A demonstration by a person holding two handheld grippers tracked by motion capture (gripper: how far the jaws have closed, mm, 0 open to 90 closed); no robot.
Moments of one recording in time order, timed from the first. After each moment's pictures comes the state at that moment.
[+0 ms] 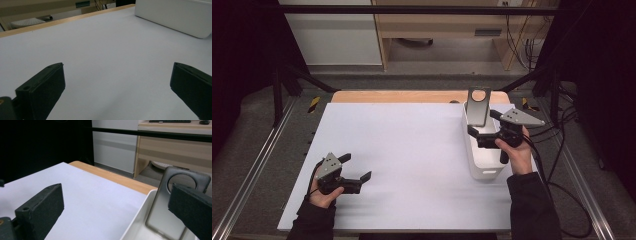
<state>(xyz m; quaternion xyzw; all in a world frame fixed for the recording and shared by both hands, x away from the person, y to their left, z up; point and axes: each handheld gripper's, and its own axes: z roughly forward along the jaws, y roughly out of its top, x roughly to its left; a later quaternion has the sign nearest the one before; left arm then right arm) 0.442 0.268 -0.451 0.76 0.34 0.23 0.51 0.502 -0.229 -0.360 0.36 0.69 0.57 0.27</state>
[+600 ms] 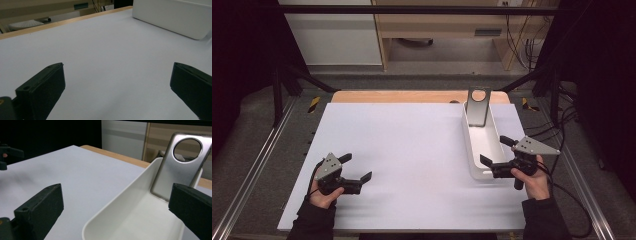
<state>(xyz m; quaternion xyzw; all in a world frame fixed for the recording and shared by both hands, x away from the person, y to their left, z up) 0.441 0.267 -0.450 0.76 0.33 0.23 0.51 0.451 -0.265 -0.405 0.34 0.72 0.56 0.24</state>
